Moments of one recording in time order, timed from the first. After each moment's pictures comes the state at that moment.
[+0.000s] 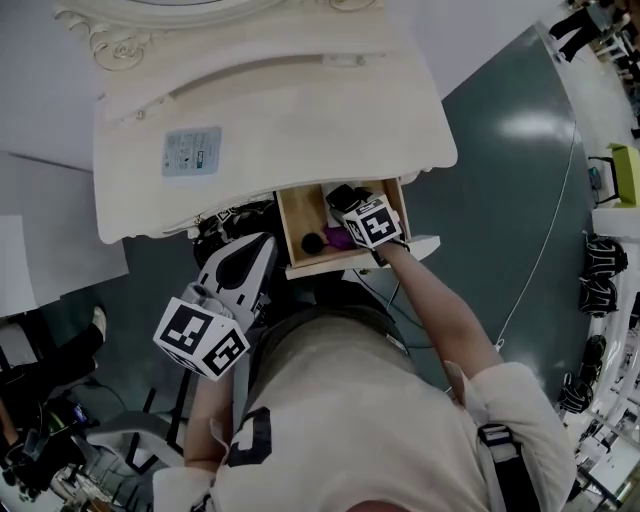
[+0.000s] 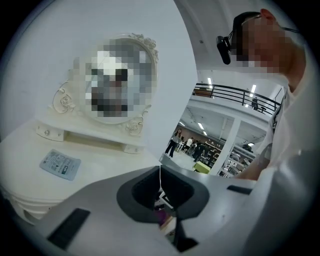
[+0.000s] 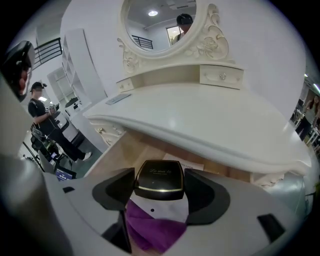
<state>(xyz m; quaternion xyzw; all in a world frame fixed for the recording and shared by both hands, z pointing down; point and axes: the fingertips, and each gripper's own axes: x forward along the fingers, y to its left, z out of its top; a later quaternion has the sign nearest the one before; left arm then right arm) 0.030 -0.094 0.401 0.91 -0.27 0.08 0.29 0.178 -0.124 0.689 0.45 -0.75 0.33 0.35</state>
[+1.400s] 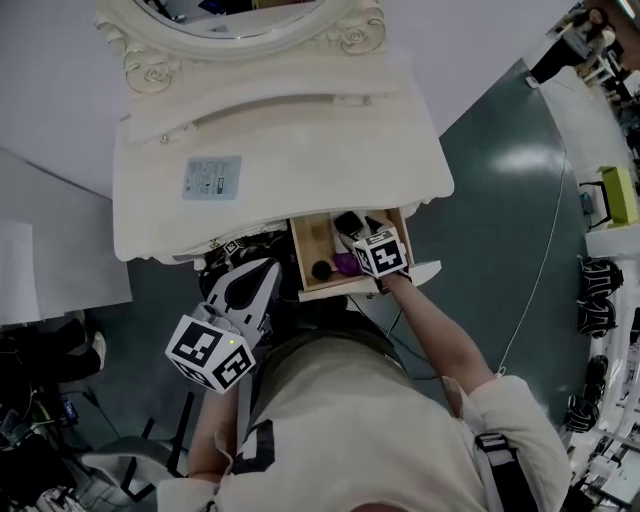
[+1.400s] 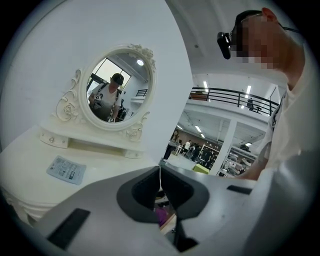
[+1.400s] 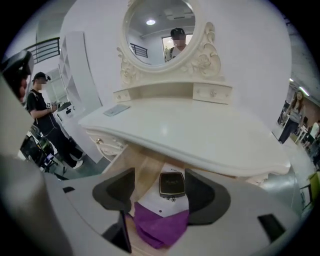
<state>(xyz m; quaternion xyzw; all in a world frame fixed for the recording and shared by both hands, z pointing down) -0.011 -0.080 0.388 0.92 -0.27 0.06 0.26 0.170 -0.121 0.653 0.51 -0.73 0.30 0.33</state>
